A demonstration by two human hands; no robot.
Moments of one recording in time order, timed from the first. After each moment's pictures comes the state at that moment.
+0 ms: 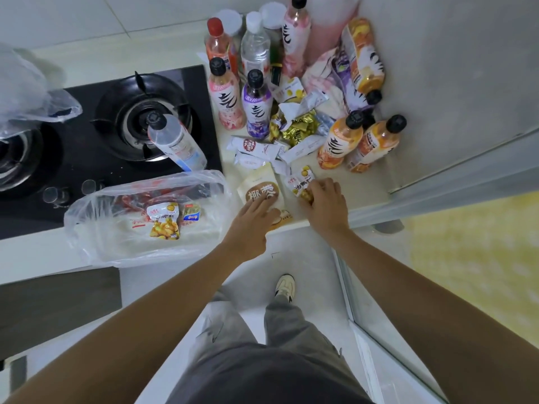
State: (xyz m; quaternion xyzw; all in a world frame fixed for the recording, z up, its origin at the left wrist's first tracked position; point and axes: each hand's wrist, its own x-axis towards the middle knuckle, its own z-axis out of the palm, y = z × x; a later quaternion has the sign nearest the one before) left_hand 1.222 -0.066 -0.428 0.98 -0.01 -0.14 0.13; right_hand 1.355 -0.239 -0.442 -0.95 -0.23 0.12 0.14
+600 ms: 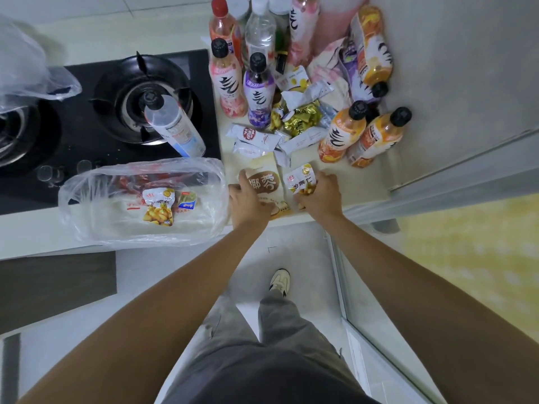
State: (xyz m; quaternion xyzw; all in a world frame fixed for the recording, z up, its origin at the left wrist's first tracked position) left_hand 1.255 -0.094 -0.417 0.81 0.44 -0.07 0.38; right_hand 1.365 -0.226 -0.439 -0.92 -0.06 0.24 0.30
